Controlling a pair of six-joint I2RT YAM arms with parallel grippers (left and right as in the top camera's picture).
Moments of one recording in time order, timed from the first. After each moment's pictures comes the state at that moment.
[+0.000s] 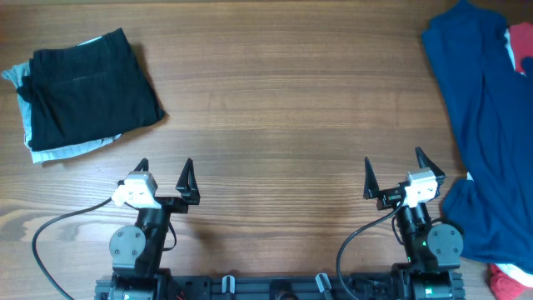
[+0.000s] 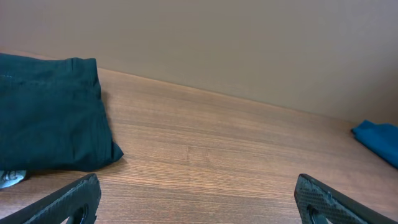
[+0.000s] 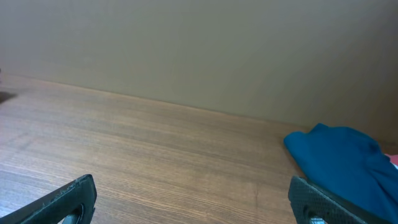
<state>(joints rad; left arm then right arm) -0.07 0.01 0.01 -0.07 0.05 -0.28 0.02 0.01 0.01 0.01 -0.14 -0.13</state>
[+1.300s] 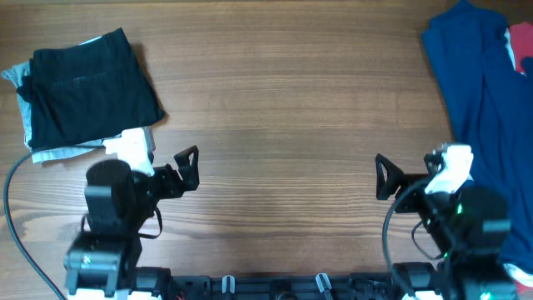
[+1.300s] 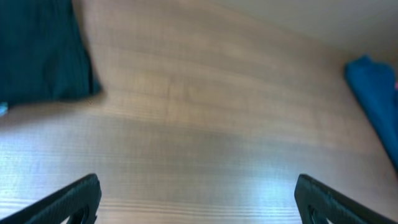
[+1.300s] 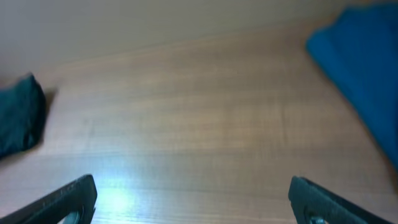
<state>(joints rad) -0.07 0.67 0.70 -0.65 0.18 -0.34 0.02 0.47 0.72 -0.75 -0.15 0.19</state>
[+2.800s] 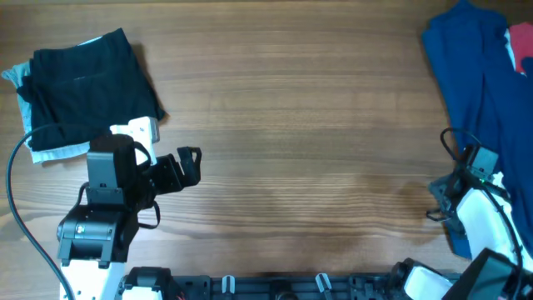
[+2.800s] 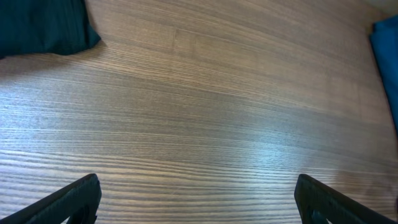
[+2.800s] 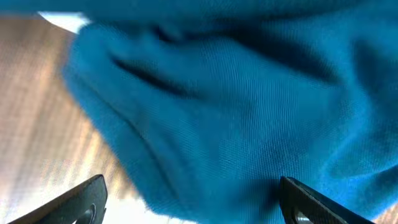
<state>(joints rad) -0.07 0.84 0.85 -0.84 0.21 -0.34 -0.47 1.33 0.54 -0.57 0.36 0.69</state>
